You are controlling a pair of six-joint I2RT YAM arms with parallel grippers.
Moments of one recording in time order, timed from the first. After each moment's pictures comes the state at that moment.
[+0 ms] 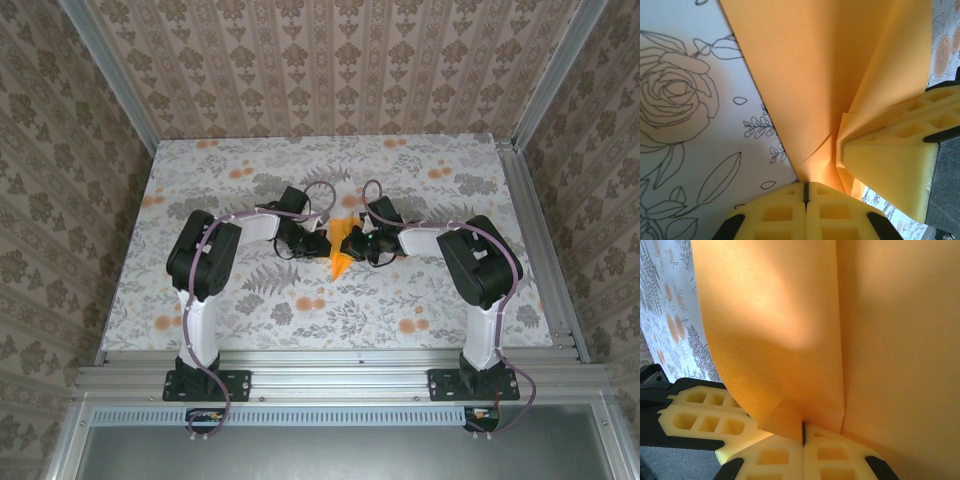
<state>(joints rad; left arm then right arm) -0.54 2.06 1.26 -0.40 0.66 -0.33 0.45 1.95 1.05 -0.03 -0.51 0.90</state>
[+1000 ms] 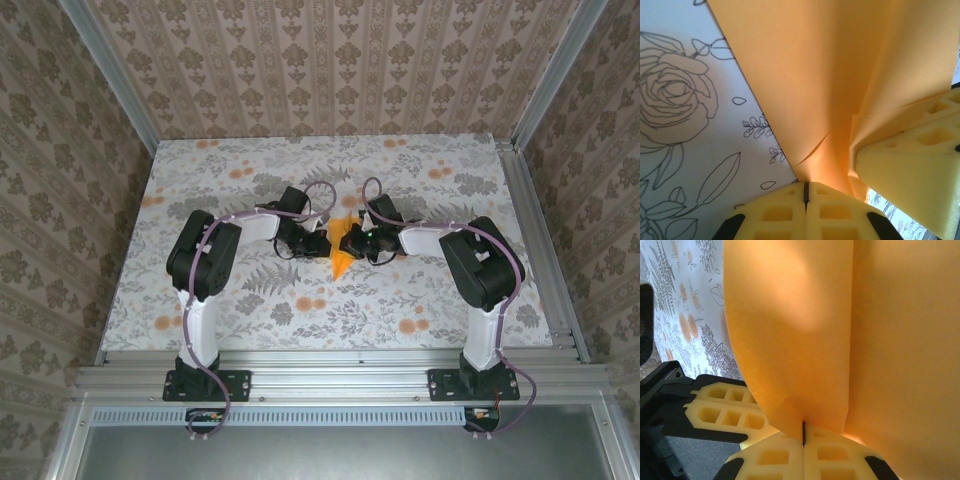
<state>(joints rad) -0.54 2.06 1.26 -0.40 0.66 -0.32 0.45 1.93 1.05 -0.03 -0.51 0.90</state>
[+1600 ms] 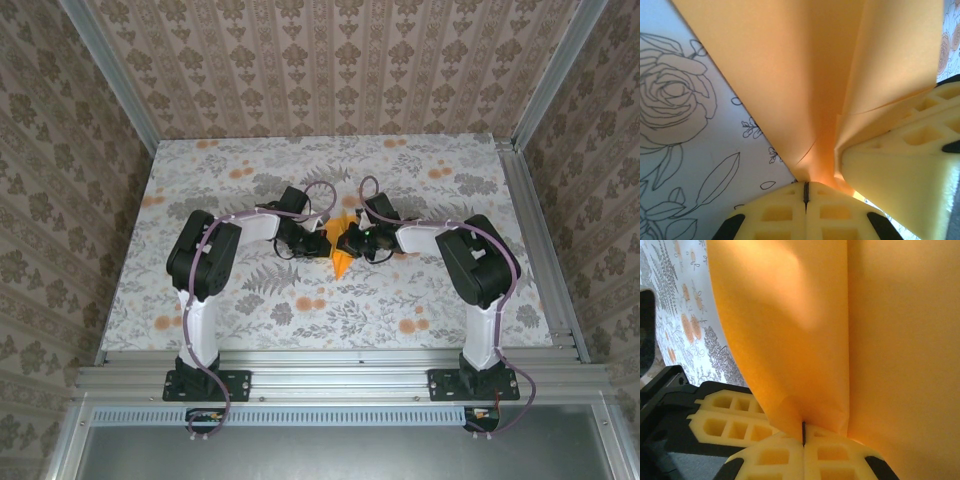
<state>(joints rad) -0.54 2.06 1.26 -0.40 0.66 -0.31 0.46 1.96 1.09 -0.03 -0.52 0.90</state>
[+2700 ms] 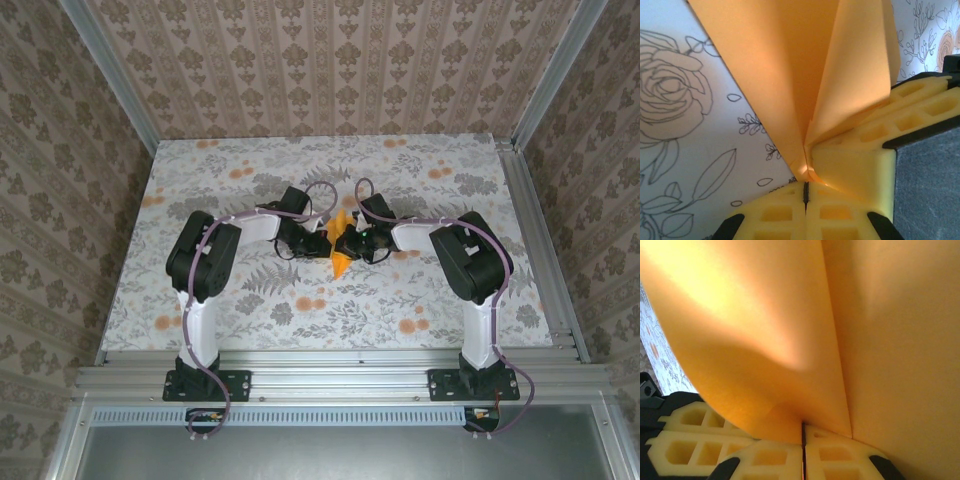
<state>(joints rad) -0.55 2.04 1.26 -0.41 0.64 -0.31 0.46 2.02 1.13 -0.08 -0.53 0.87</state>
